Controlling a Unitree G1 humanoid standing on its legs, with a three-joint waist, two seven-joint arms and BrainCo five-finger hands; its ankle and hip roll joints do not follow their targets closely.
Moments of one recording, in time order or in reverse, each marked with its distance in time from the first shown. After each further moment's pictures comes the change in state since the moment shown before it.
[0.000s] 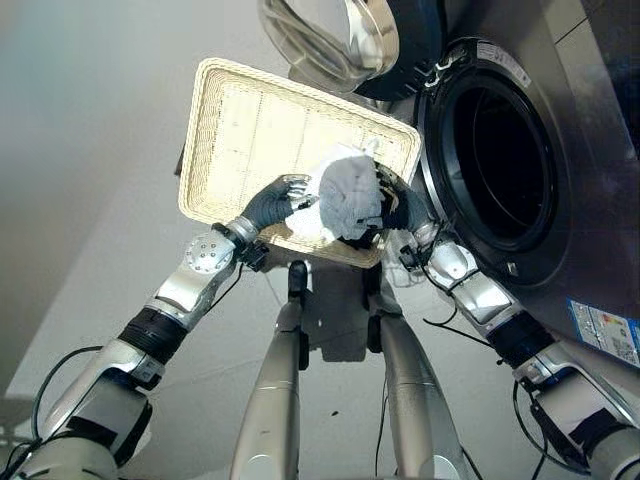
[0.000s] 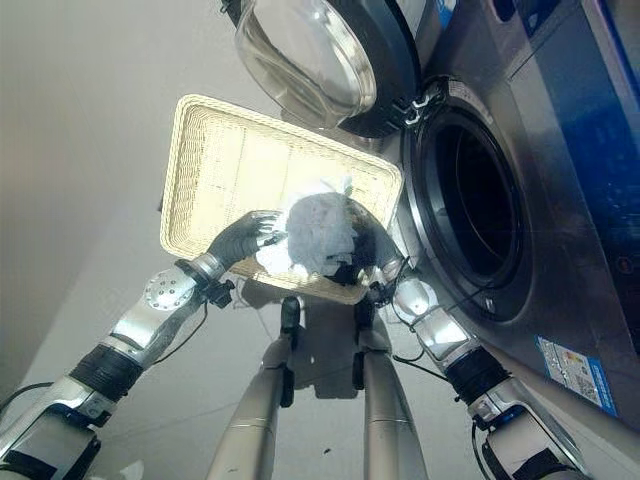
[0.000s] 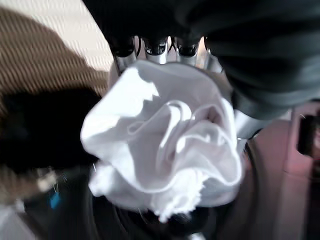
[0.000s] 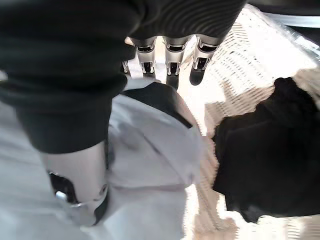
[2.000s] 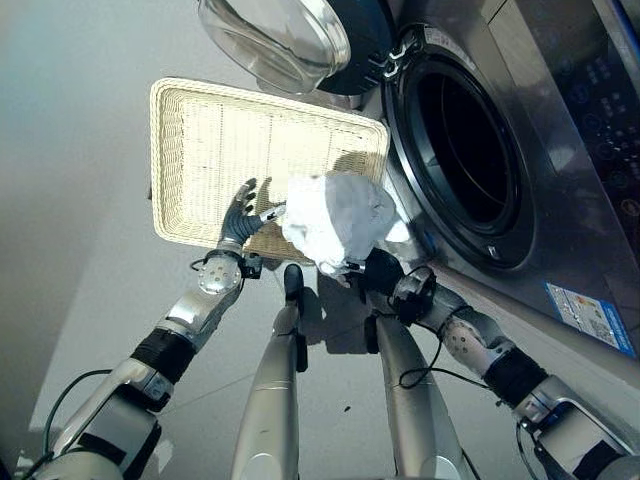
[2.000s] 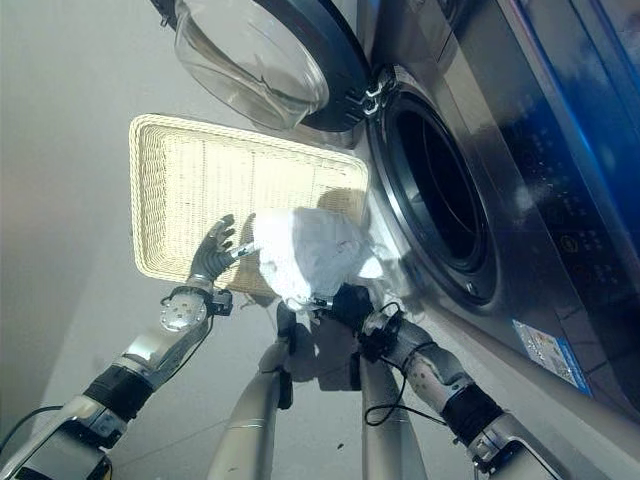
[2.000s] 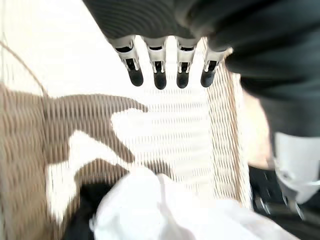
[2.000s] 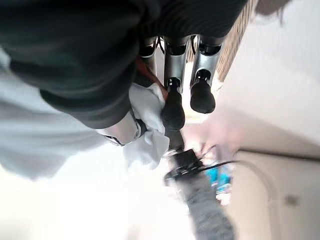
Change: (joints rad) left arm 0.093 -0.078 0.051 0.174 0.119 0.107 0.754; right arm 0.167 0.102 0.050 -0.025 0.958 0.125 0.604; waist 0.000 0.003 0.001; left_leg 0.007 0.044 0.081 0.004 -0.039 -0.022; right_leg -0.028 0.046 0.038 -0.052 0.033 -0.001
